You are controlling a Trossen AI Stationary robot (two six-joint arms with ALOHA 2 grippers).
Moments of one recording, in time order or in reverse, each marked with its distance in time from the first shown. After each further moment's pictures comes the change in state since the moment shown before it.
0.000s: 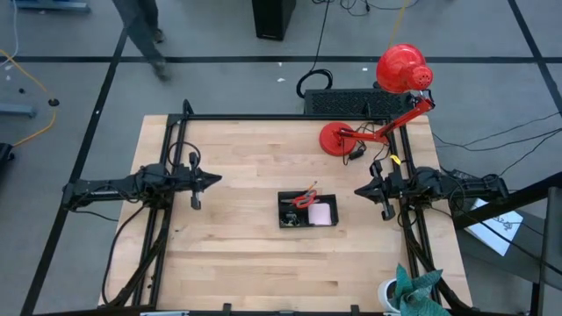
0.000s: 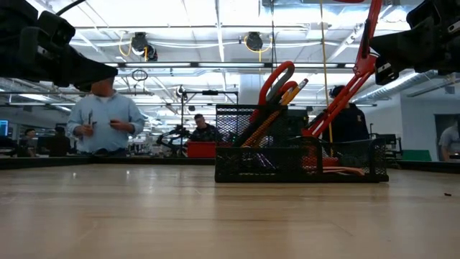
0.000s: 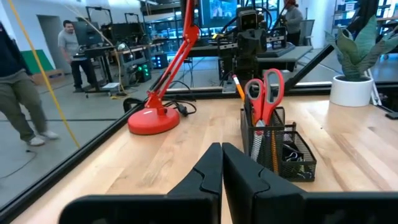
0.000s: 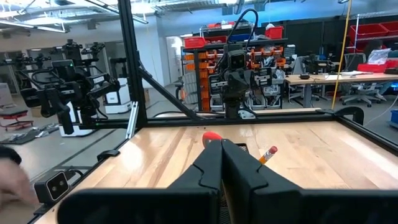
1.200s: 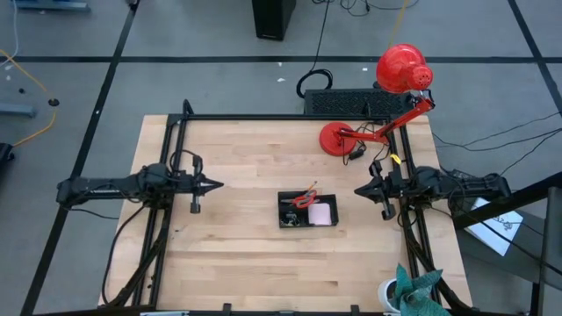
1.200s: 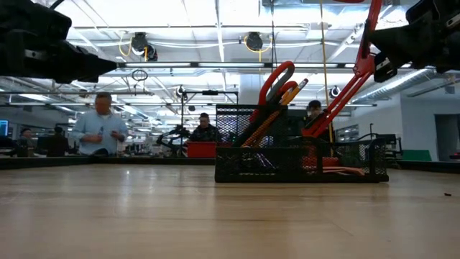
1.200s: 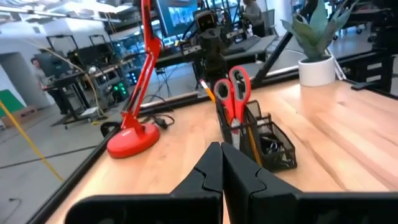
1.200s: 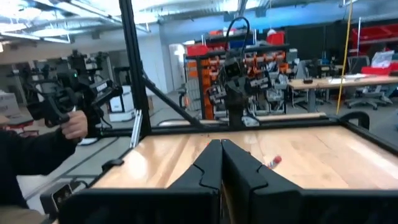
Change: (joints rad) left arm -0.001 0.110 -0.001 0.126 0.134 0.183; right arm -0.003 0.042 0.000 0.079 -0.012 0.026
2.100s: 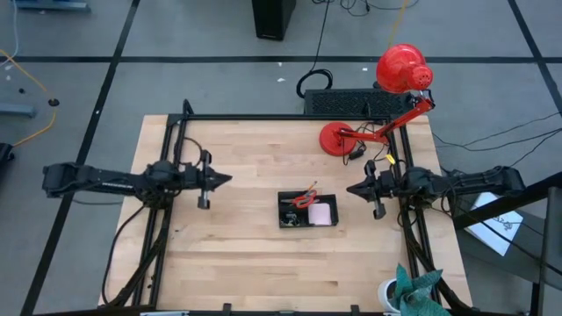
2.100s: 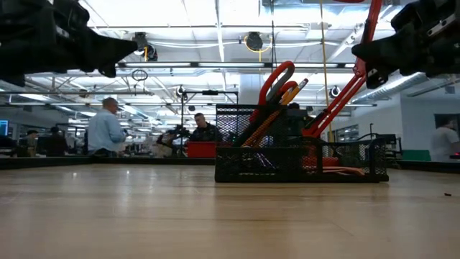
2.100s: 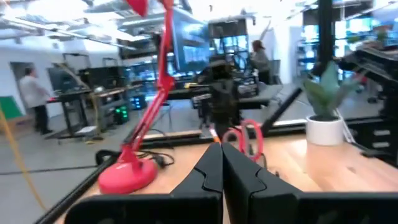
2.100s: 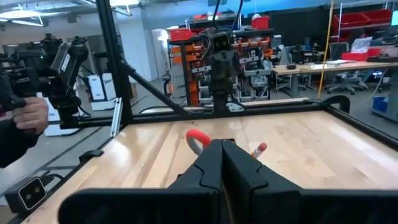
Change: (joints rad) left arm 0.023 0.522 0.000 0.706 0.031 -0.150; right arm 0.000 0.277 0.001 0.201 0.061 -0.010
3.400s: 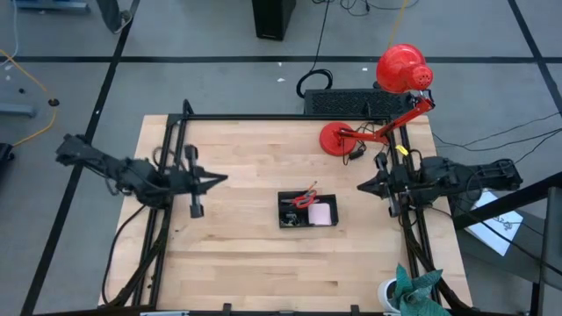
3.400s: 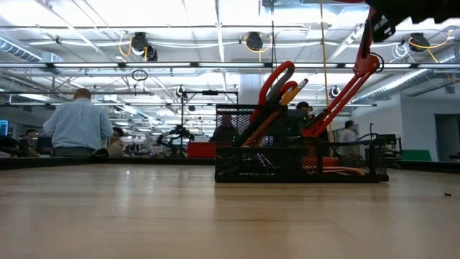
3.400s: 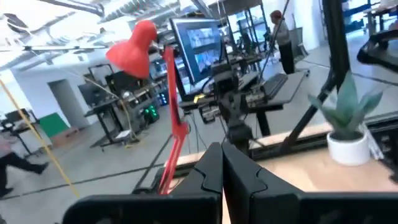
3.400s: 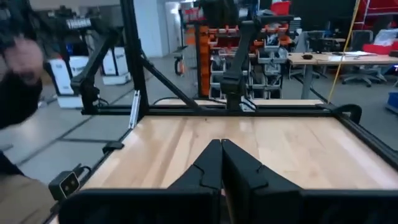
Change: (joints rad) left arm -0.505 0.075 0.741 -0.739 -0.624 0.234; right arm 0.087 -0.005 0.390 -0.512 0.025 -0.049
